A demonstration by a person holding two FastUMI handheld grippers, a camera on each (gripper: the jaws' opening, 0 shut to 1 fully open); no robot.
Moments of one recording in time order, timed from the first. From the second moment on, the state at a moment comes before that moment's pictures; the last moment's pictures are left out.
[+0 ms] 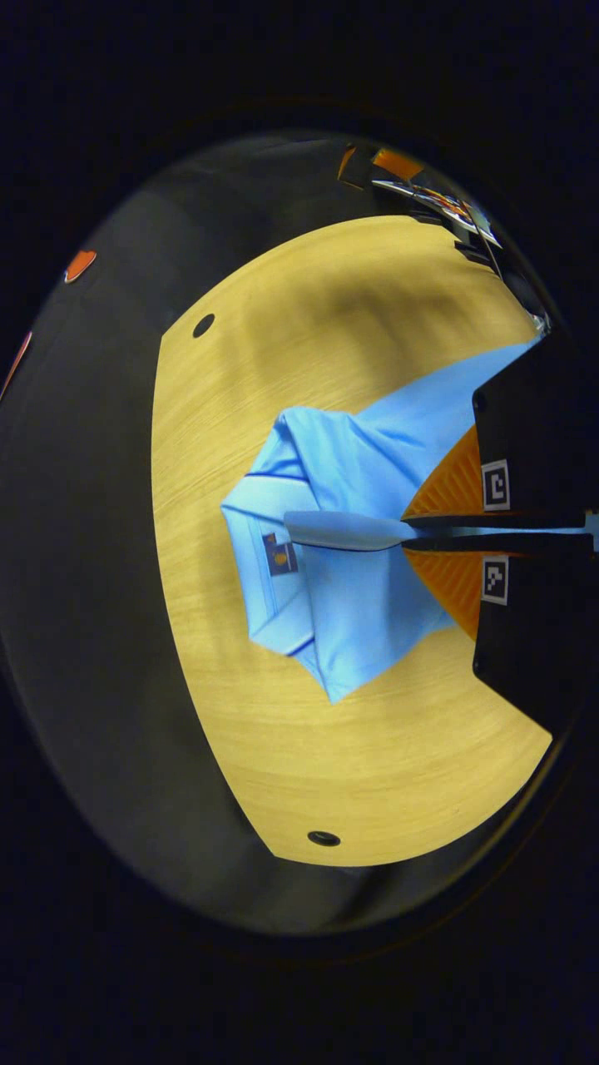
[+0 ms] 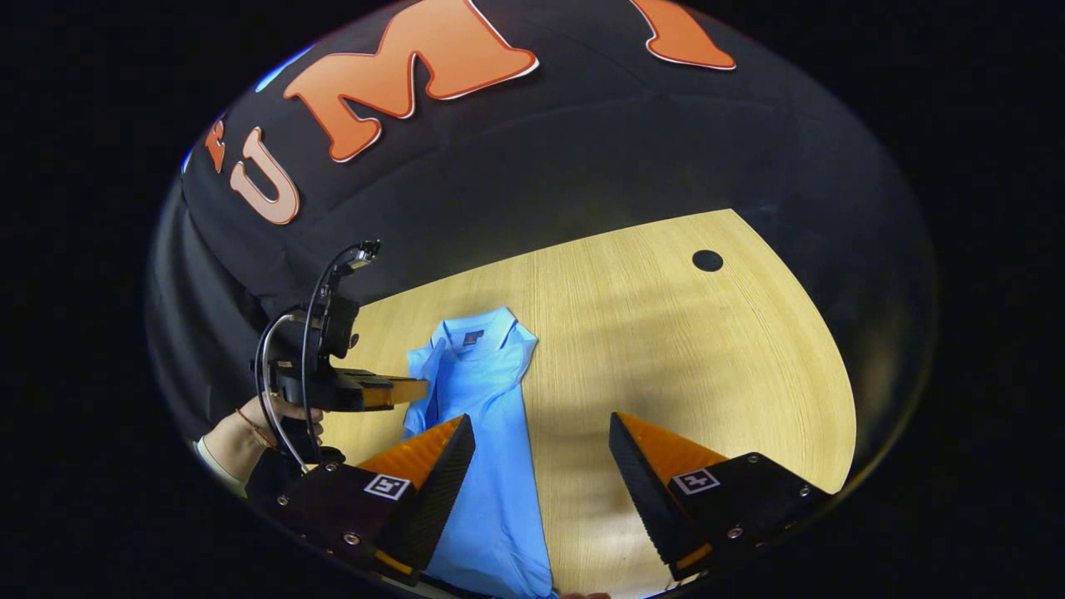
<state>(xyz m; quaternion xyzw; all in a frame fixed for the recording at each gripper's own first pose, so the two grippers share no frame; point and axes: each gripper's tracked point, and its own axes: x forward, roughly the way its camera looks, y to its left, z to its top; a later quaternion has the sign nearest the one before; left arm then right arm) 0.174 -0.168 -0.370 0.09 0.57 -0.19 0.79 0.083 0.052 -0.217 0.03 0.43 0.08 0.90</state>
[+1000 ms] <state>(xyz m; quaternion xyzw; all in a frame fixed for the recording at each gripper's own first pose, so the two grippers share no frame) 0.018 -0.058 -0.346 0.04 0.55 -0.17 0.82 -0.076 0.088 -0.311 -0.09 0.52 0.06 0.85</state>
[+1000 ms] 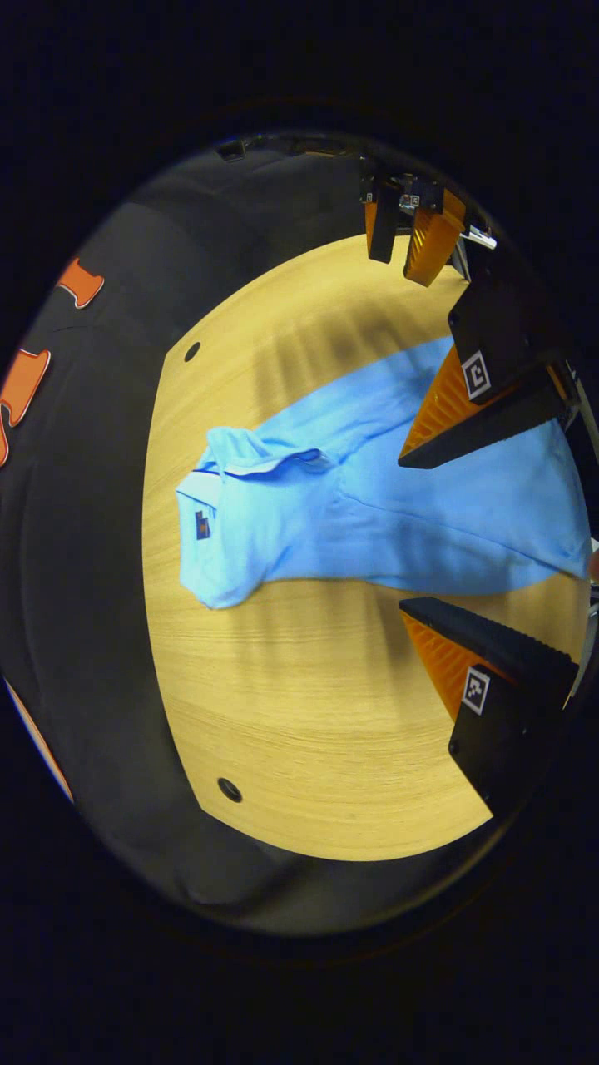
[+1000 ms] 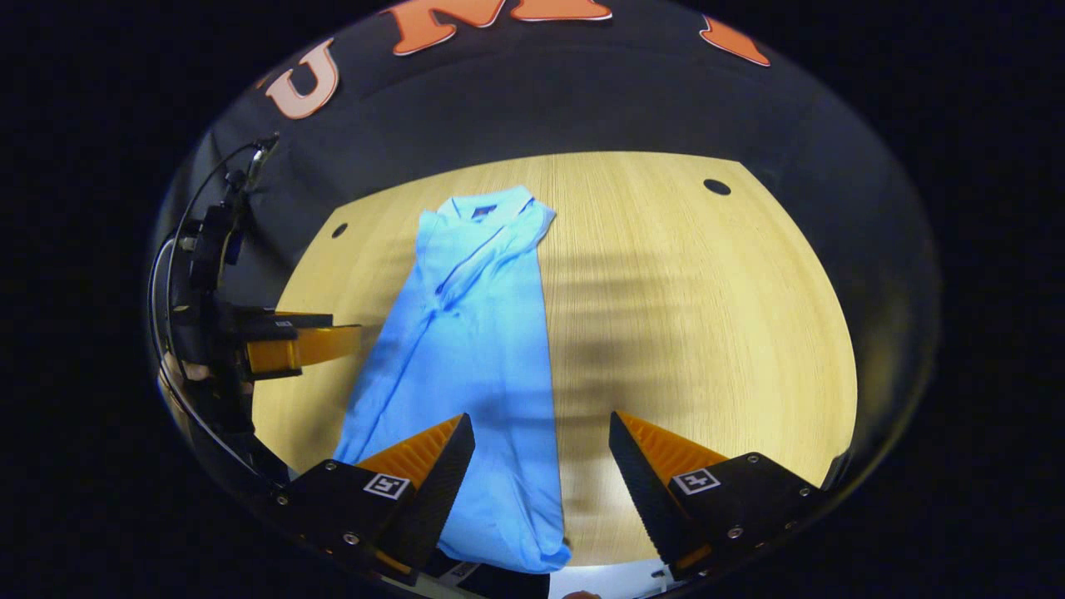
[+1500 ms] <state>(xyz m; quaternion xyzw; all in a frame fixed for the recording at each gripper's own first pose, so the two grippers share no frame) -0.130 0.041 -0.380 0.04 0.60 -0.13 0.79 -0.188 0.071 -0.371 -0.17 0.59 0.03 0.79</state>
